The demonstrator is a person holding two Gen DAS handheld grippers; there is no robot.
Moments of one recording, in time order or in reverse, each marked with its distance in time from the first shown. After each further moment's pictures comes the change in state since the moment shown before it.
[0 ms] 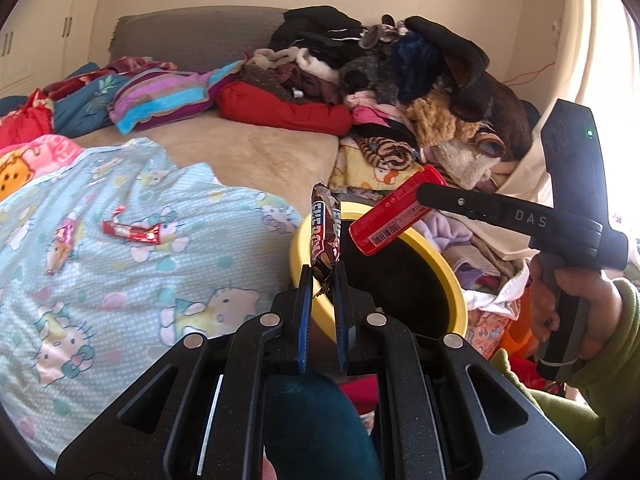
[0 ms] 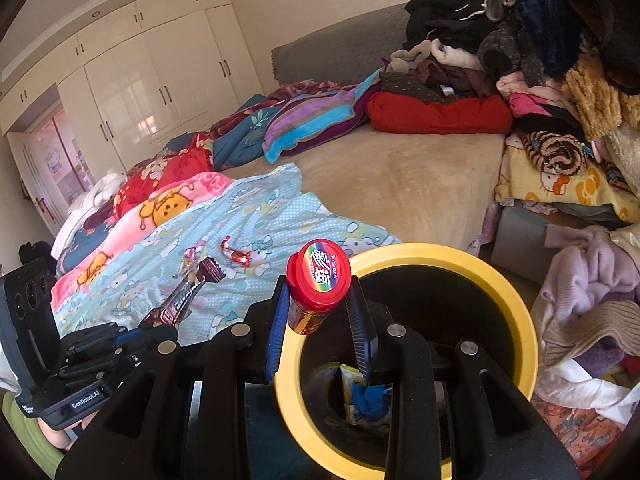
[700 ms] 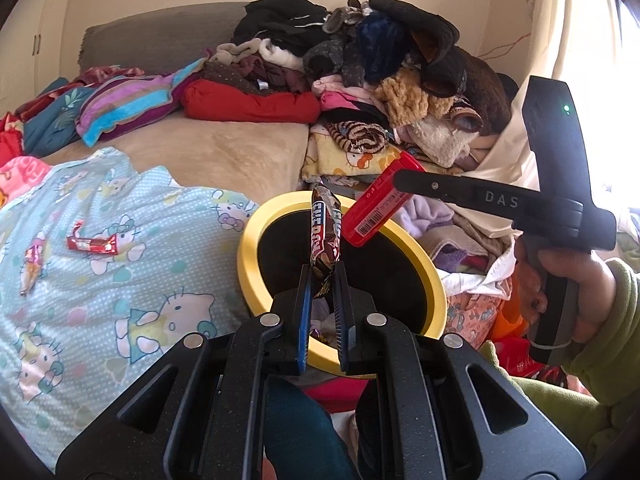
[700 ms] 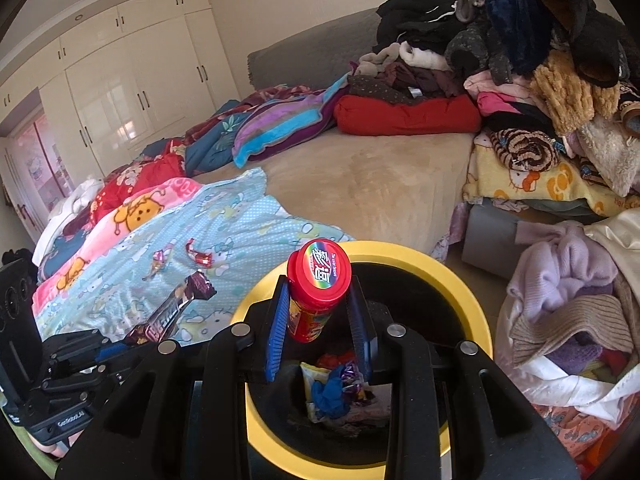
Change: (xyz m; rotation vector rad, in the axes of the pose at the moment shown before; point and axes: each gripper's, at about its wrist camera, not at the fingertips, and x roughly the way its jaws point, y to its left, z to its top) left arm 0.026 -0.041 -0.001 0.088 0.041 -0.049; right arm -0.011 -0.038 -0.010 0.021 -0.018 -0.089
